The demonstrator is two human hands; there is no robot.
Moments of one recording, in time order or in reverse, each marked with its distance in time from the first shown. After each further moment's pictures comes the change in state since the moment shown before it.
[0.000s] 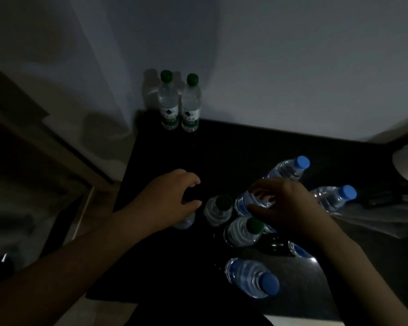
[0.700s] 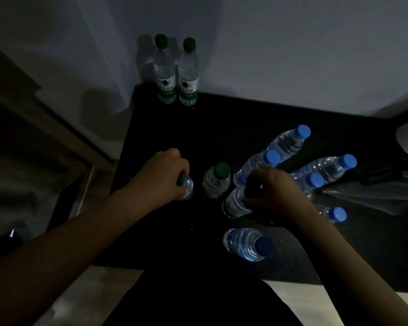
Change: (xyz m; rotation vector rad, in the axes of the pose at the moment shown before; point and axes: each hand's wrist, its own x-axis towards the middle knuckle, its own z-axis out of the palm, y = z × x) left_hand -0.012 -0.012 0.025 0.201 0.029 -0.026; right_hand -0.014 0.024 0.049 -0.049 -0.046 0.043
